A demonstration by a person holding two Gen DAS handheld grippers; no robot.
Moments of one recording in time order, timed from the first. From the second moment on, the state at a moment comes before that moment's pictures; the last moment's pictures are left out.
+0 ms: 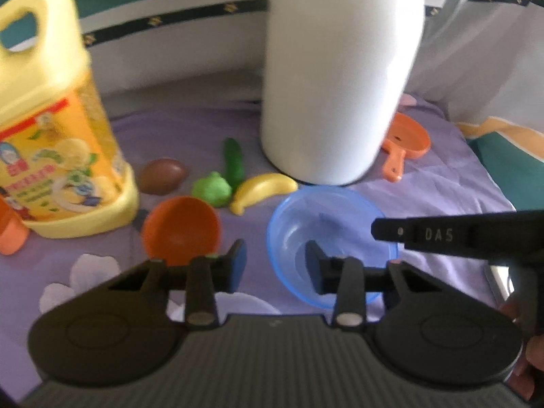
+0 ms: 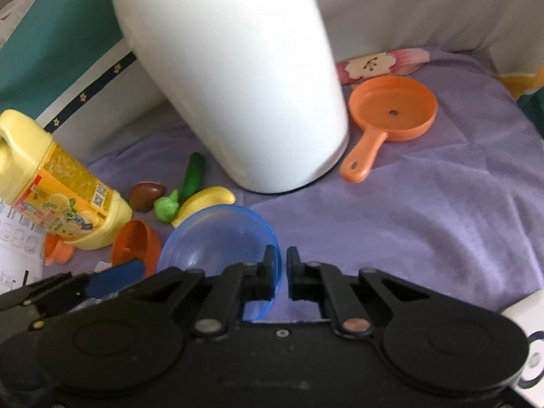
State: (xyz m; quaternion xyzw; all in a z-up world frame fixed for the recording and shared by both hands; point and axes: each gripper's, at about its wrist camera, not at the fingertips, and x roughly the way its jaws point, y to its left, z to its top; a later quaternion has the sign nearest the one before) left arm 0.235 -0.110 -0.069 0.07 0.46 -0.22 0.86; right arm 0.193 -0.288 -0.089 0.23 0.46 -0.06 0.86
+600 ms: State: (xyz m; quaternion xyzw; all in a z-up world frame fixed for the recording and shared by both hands) left arm 0.196 -0.125 -0.055 0.10 0.47 -0.23 0.84; right arm 0.138 -0.297 -0.067 0.27 0.44 -0.06 0.85
